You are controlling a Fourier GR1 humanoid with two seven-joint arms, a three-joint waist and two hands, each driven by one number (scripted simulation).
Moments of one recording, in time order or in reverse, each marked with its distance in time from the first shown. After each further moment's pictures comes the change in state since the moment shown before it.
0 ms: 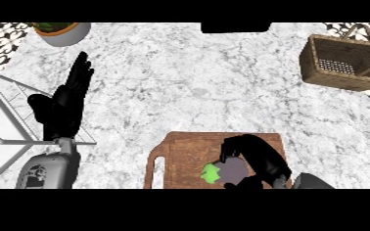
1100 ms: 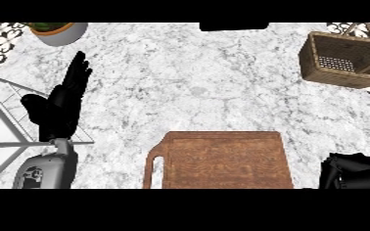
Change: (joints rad) left arm 0.001 -0.014 0.030 -0.020 -0.009 -0.038 0.011; right arm 0.497 -0.398 -0.525 -0.717 -0.253 -0.282 -0.429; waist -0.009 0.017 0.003
